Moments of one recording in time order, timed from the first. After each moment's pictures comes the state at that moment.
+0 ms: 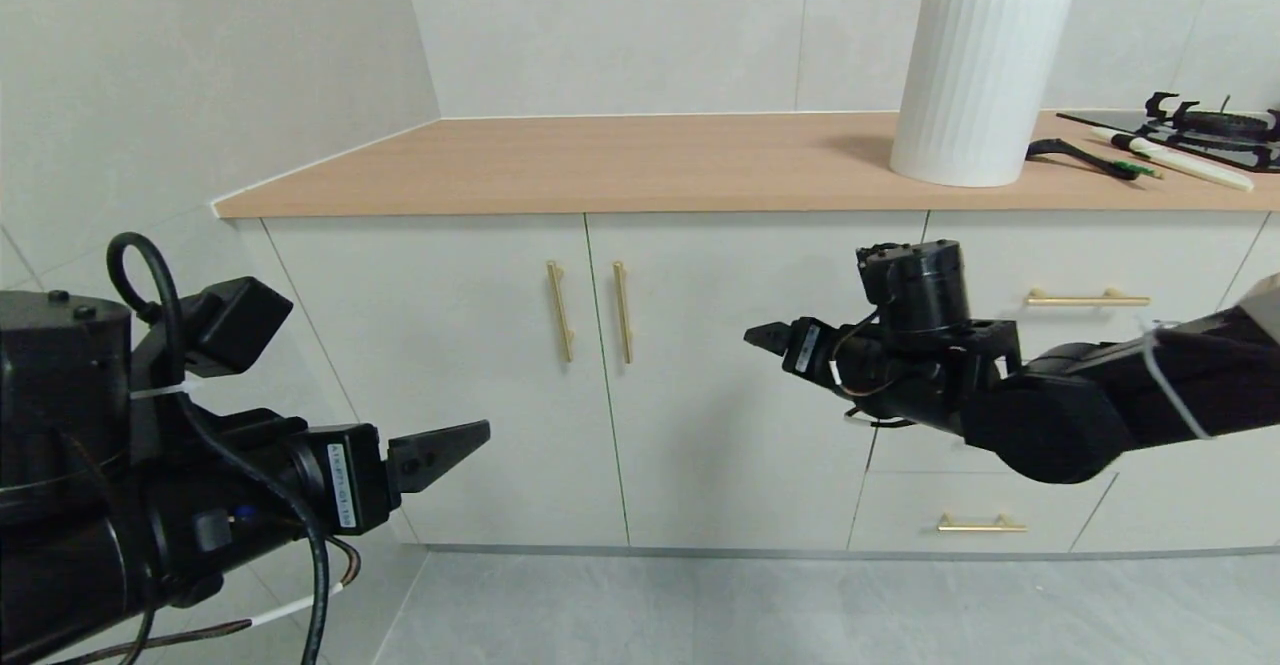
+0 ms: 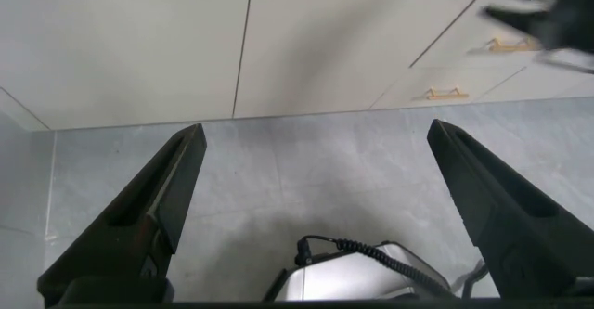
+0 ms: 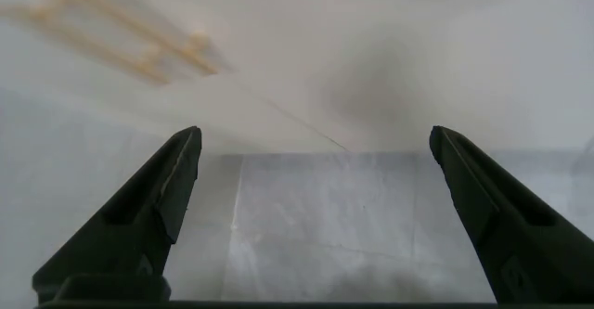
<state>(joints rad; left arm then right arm) -0.47 1.26 -0.64 -0.19 0.10 -0.36 0.56 1.95 -1.13 -0.47 -0.13 0.65</state>
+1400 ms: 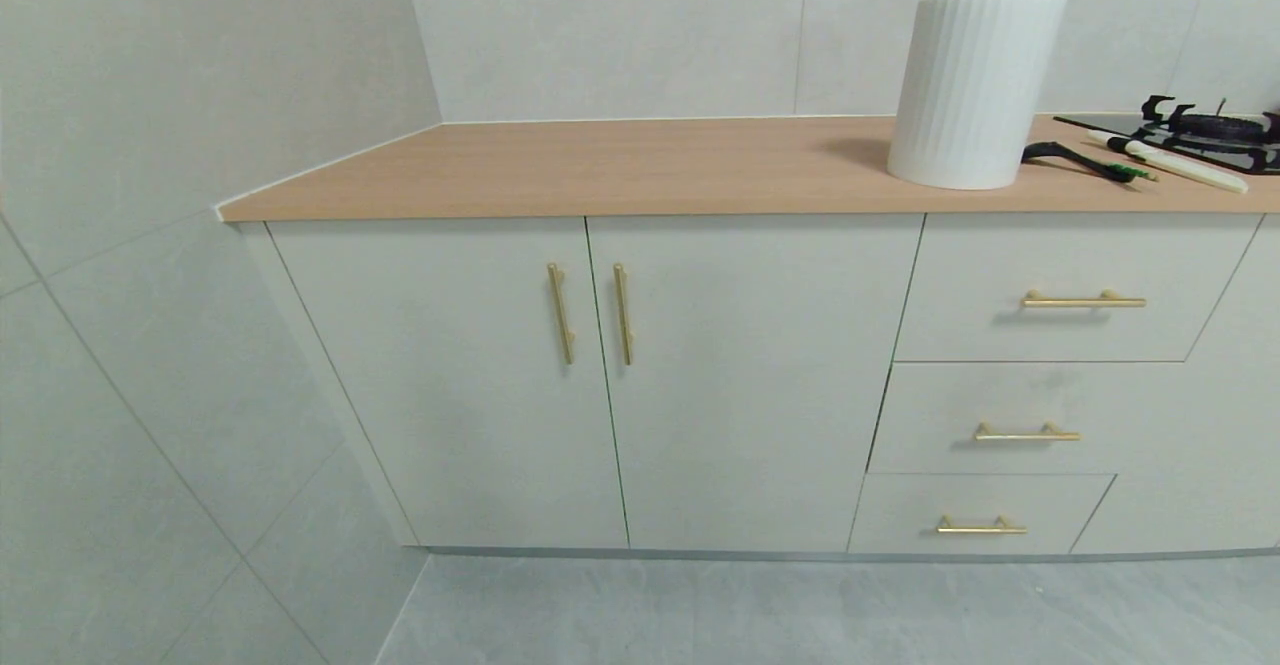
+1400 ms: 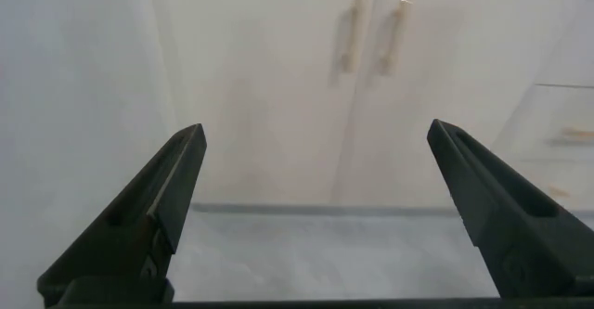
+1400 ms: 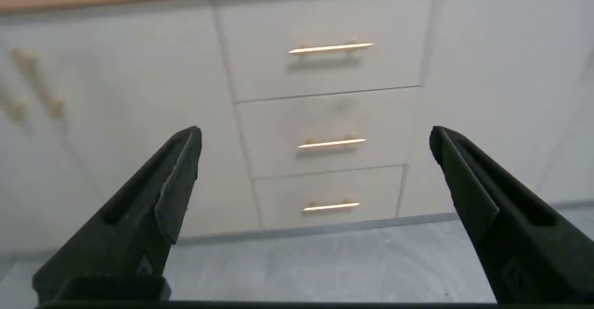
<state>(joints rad) -0.14 0.18 -0.35 0.12 0.19 -0.07 0.12 0.16 -0.50 0.25 -0.27 0.04</state>
